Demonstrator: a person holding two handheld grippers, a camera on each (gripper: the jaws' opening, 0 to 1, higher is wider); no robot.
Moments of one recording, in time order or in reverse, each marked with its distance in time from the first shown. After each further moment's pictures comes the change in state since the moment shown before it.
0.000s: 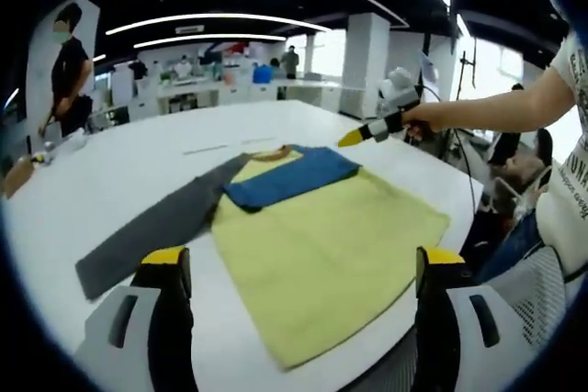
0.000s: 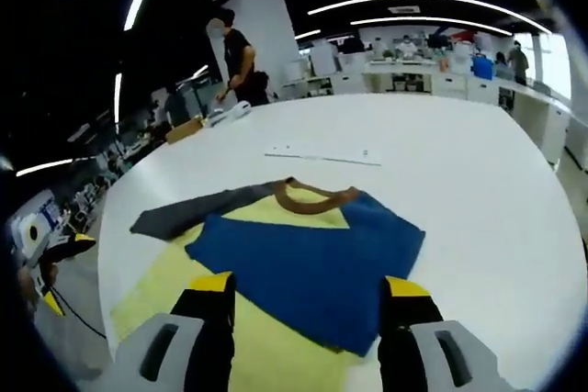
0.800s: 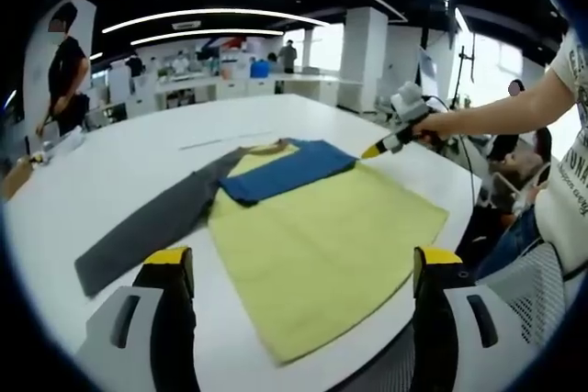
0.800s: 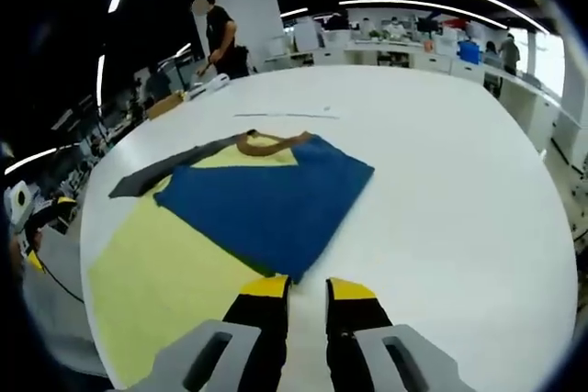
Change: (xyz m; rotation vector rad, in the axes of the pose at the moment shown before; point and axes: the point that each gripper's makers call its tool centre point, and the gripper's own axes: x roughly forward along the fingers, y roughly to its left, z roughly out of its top) left arm 0.001 0.015 -0.002 -0.001 0.031 0.000; right arm -0.007 -0.045 -0.053 0.002 0.114 -0.074
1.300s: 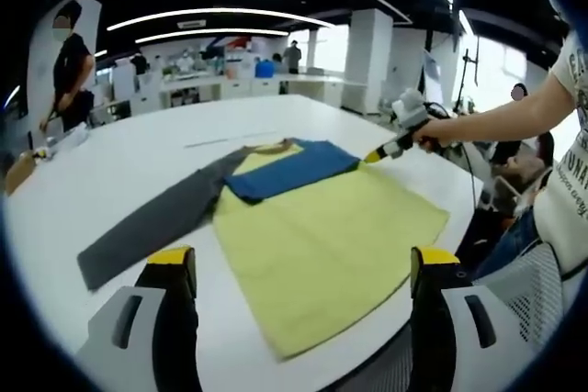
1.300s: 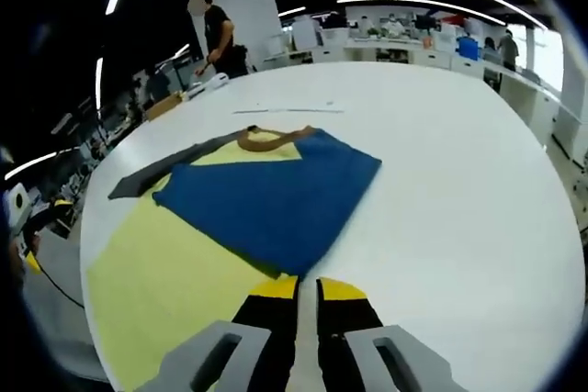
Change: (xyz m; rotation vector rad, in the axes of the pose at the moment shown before) left arm -0.001 0.006 -0.005 -0.014 -0.002 0.013; right arm 0.007 0.007 -0.005 0.026 0.002 0.016
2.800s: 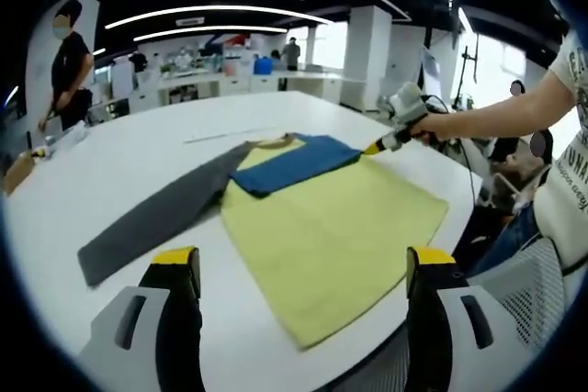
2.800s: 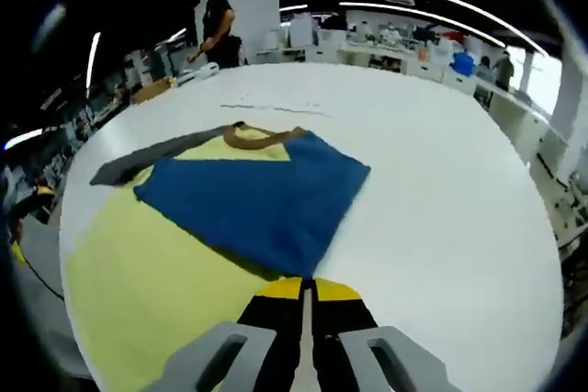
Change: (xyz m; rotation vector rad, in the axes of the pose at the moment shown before) left arm -0.002 -0.003 -0.004 0.006 0.015 -0.009; right arm -0.001 -0.018 0.000 0.043 0.011 -0.084
